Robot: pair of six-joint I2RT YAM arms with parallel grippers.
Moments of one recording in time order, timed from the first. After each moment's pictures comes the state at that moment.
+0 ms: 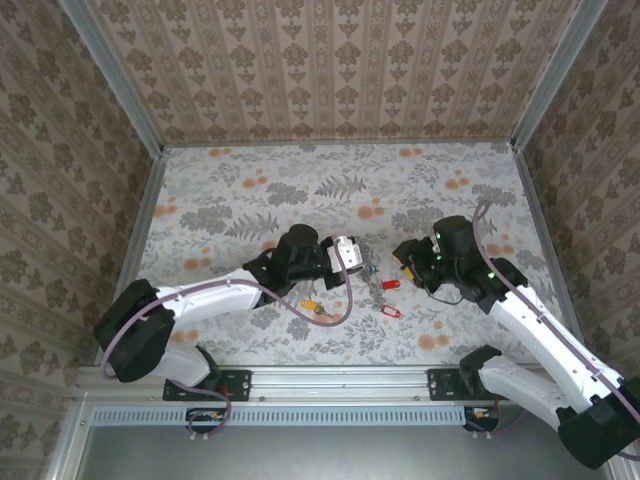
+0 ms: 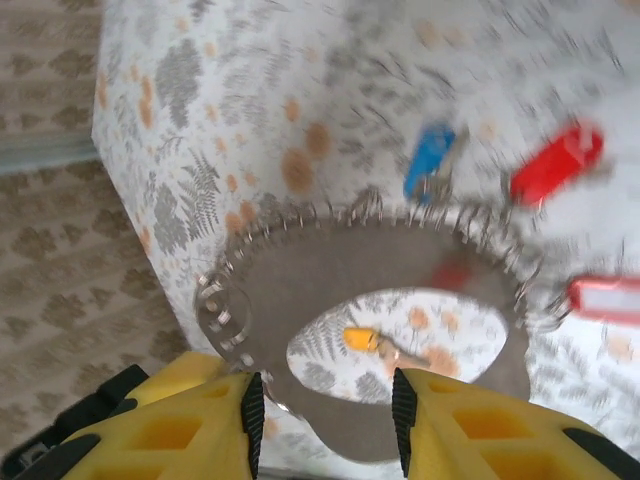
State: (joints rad) left arm -0.93 1.41 0.78 0.25 0.36 0.43; right arm 0.43 0.93 0.83 -0.66 -0.22 1.20
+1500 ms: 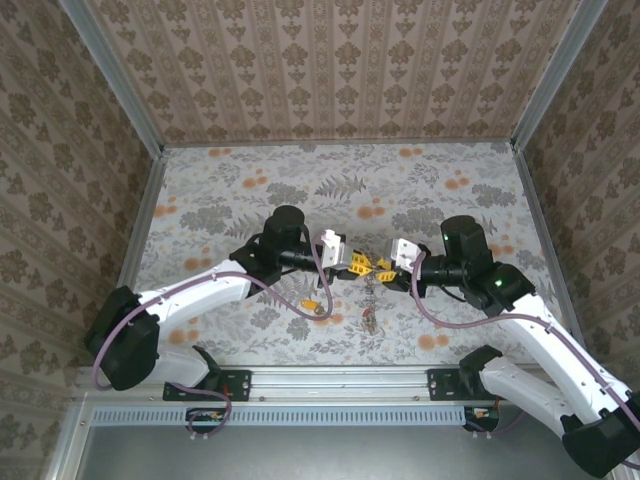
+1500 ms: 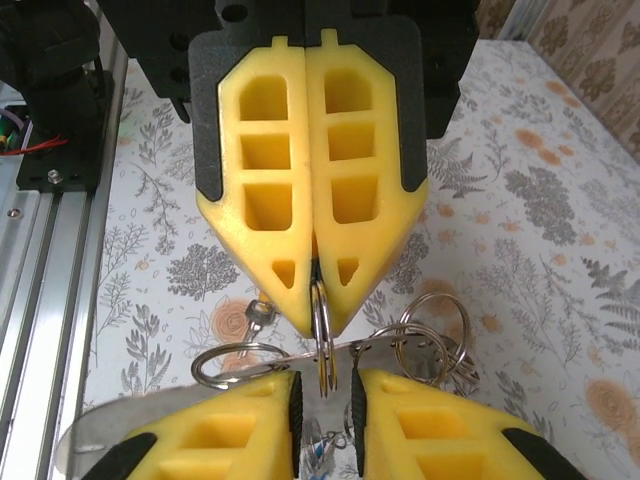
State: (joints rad) left arm -0.86 1.36 0.86 0.24 0.90 0.44; right arm 0.45 0.85 0.81 -0.56 -0.65 -0.63
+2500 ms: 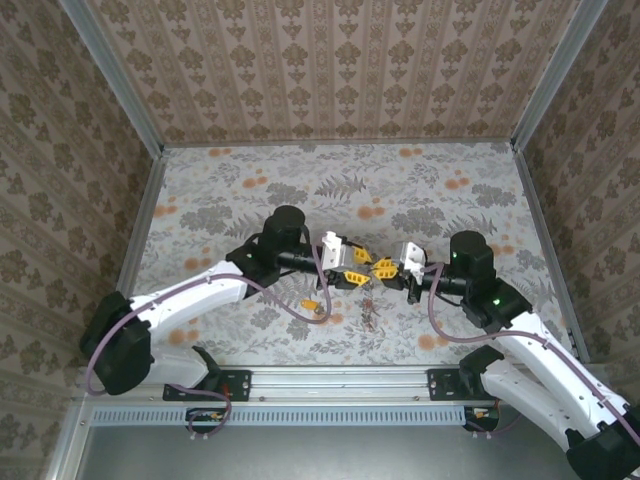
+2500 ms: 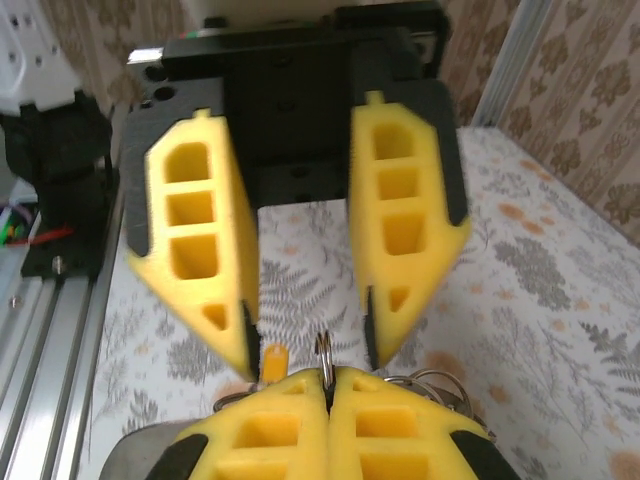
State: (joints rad) left arm -0.88 1.31 0.88 0.12 0.86 0.47; right arm 0.45 0.74 0.60 -0.17 -0.72 -0.39
